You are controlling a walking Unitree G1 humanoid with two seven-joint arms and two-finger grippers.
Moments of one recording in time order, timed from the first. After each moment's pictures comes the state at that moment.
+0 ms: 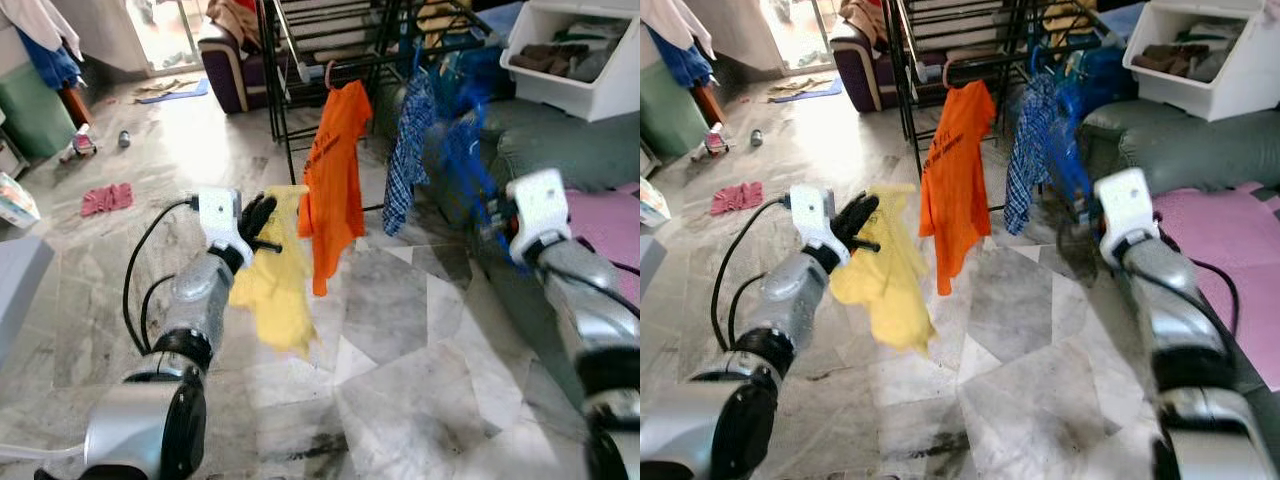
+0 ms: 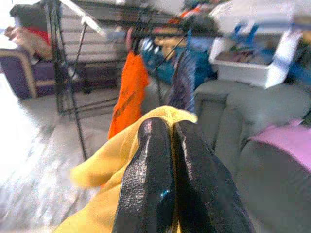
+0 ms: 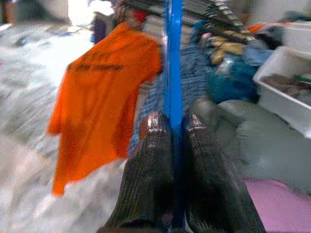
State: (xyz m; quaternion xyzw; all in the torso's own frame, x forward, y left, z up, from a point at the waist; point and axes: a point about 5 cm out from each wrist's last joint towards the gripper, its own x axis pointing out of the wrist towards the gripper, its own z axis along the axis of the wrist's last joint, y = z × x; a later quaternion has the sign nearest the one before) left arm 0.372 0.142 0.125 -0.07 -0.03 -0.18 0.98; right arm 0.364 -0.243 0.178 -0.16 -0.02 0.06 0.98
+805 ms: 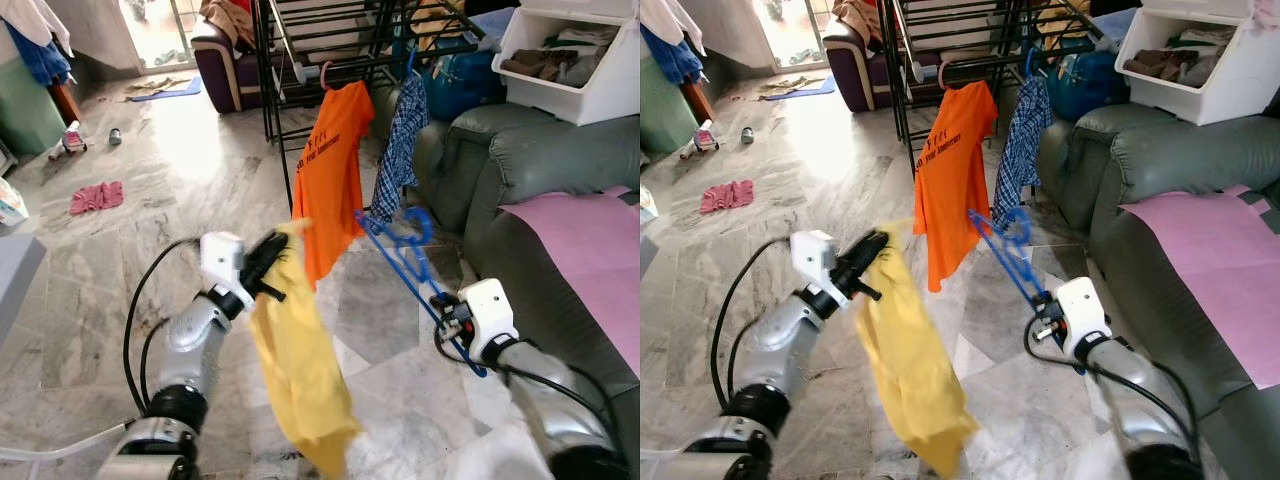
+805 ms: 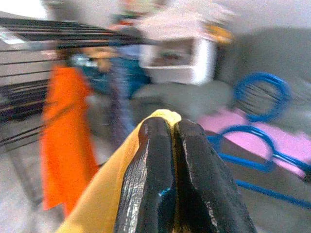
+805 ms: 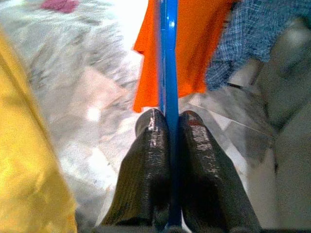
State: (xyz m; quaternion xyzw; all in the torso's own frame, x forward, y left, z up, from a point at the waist) left arm 0.329 0.132 0.107 -0.03 -0.09 -0.36 0.93; right arm 0.287 -0.214 0.069 -0.13 0.13 0.21 0.96
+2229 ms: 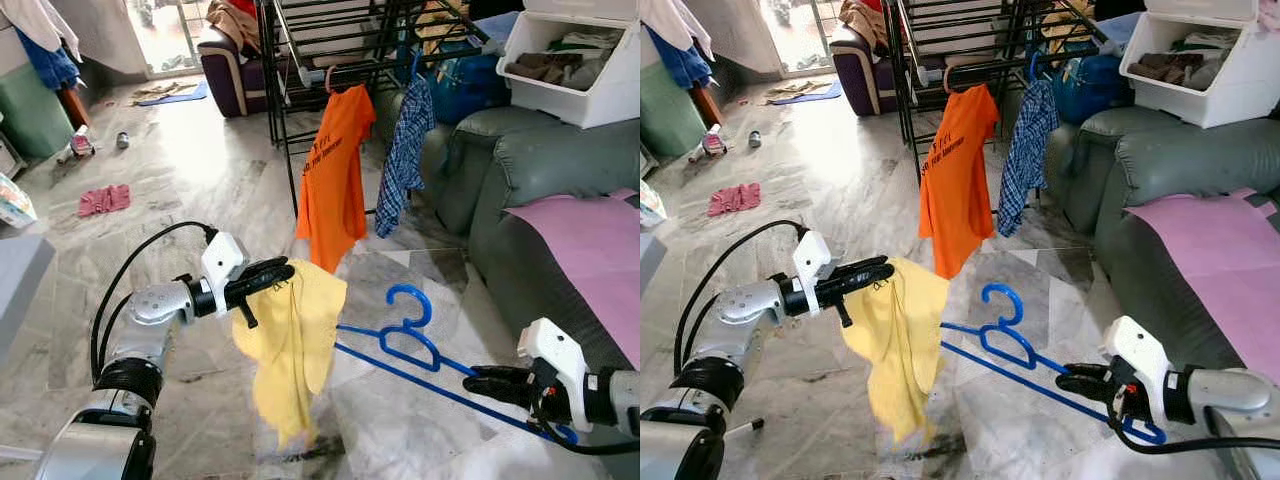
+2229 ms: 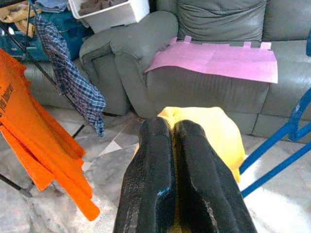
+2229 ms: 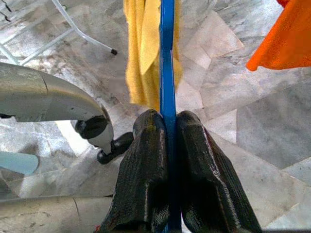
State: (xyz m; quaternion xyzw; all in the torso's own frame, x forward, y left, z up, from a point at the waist) left arm 0.334 0.164 0.113 0.10 0.00 -0.48 0.87; right arm 0.216 -0.258 0.111 -0.13 0.27 0.46 0.84
